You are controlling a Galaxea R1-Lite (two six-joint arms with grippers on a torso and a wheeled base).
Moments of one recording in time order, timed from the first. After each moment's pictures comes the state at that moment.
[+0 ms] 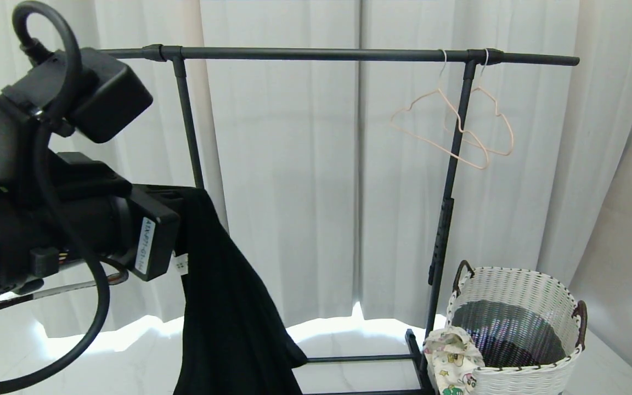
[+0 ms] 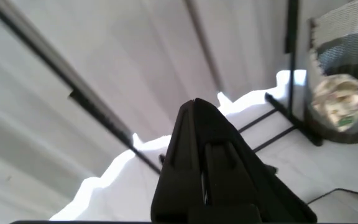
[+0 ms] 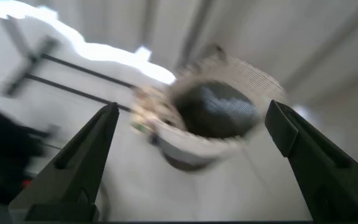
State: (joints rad) left arm -0.67 1.25 -1.06 0.18 0.29 0.23; right arm 0.24 1.00 -1.09 0.59 0.01 -0.19
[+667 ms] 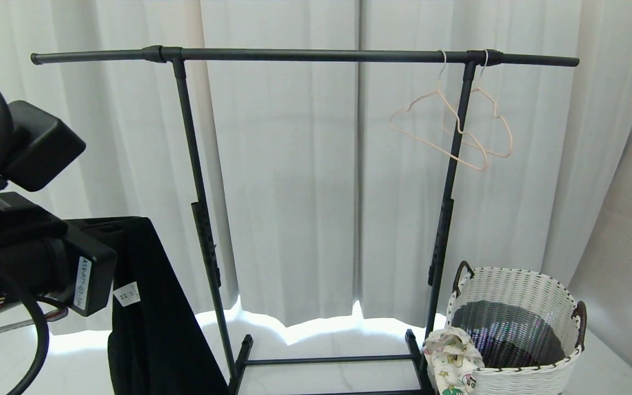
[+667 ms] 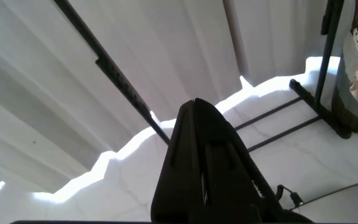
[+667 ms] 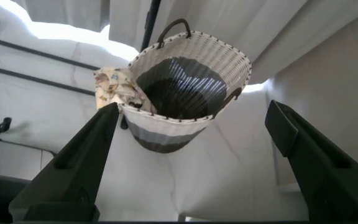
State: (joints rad) left arm -0.54 1.13 -0.91 0.17 0.28 0.25; right arm 0.10 1.02 -1.05 0.57 0.00 -0.28
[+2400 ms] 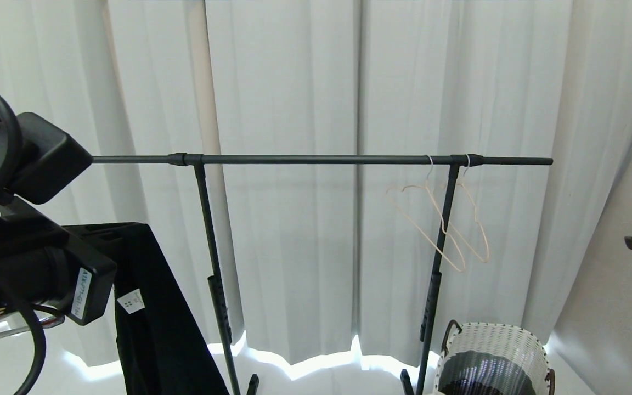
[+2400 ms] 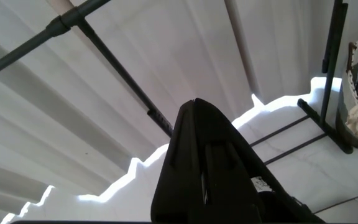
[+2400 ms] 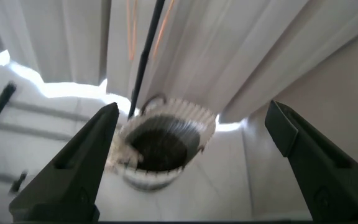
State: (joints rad) left arm -0.54 1.12 -0.89 0.17 0.28 0.30; right arm 0.10 1.09 -1.02 0.35 0.00 -0.26
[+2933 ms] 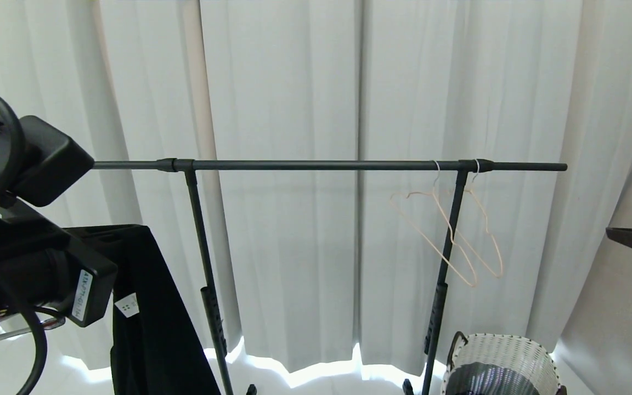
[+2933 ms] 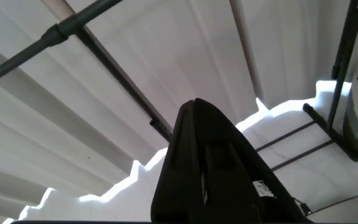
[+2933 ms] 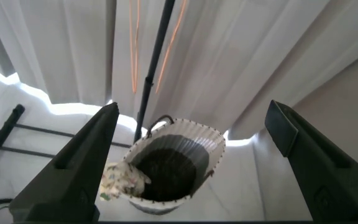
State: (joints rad) left arm -0.54 1.12 -0.88 0.17 0.29 0.30; right arm 0.10 1.12 -0.96 0.23 0.04 -0.21
